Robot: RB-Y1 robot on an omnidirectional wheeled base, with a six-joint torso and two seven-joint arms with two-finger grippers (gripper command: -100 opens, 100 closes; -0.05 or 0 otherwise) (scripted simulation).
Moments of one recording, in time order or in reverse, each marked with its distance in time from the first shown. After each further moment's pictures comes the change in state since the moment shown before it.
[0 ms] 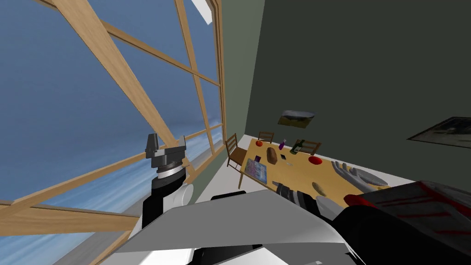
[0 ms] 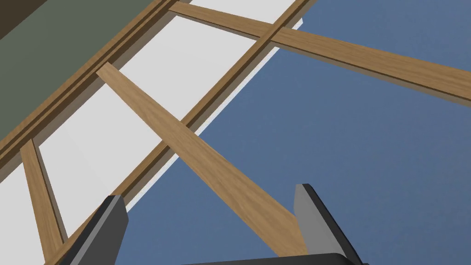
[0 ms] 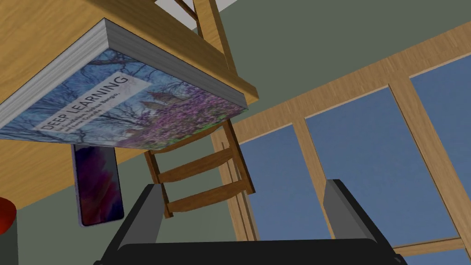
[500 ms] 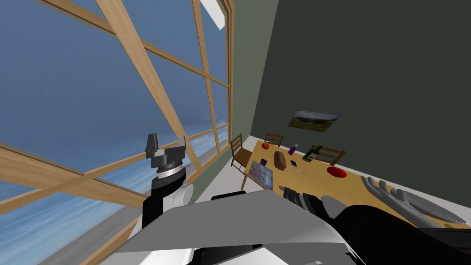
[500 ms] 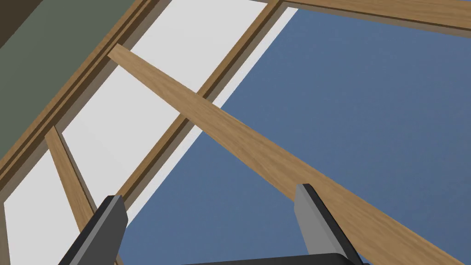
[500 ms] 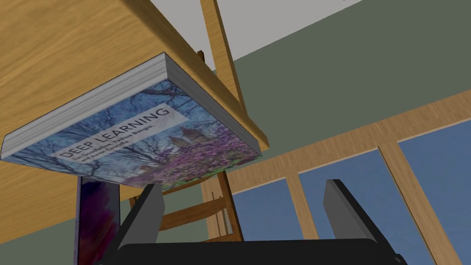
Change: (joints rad) left arm 0.000 0.000 0.000 0.000 0.000 0.000 0.000; right arm -0.027 -0.069 0.003 0.134 0.104 -0.041 -0.034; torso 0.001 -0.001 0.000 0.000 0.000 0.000
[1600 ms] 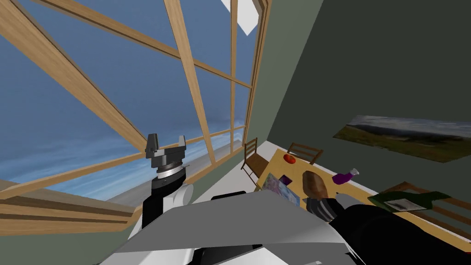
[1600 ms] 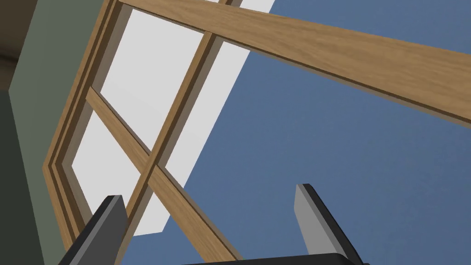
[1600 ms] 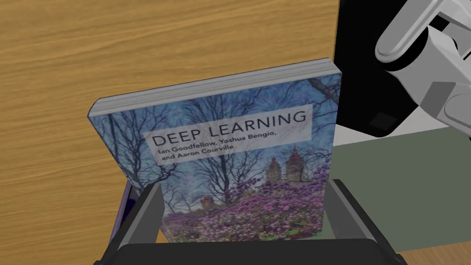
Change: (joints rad) left arm 0.000 0.000 0.000 0.000 0.000 0.000 0.000; right arm -0.073 -0.157 0.013 0.302 0.267 -0.096 -0.098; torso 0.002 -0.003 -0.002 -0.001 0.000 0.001
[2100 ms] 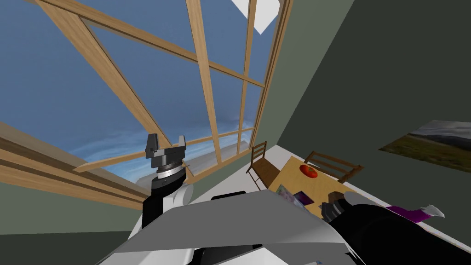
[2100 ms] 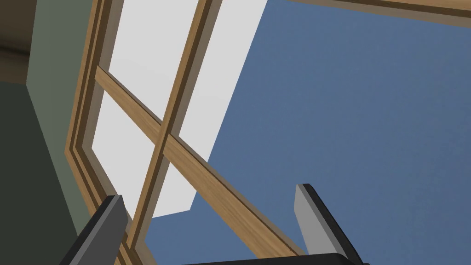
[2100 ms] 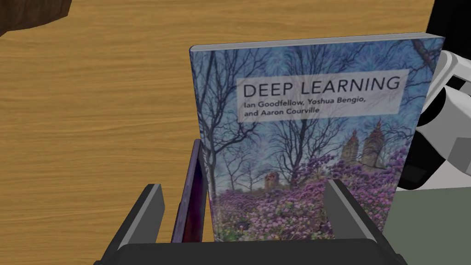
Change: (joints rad) left arm 0.000 0.000 0.000 0.000 0.000 0.000 0.000; right arm -0.046 -0.069 0.008 0.146 0.127 -0.053 -0.059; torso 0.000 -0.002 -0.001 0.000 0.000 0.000
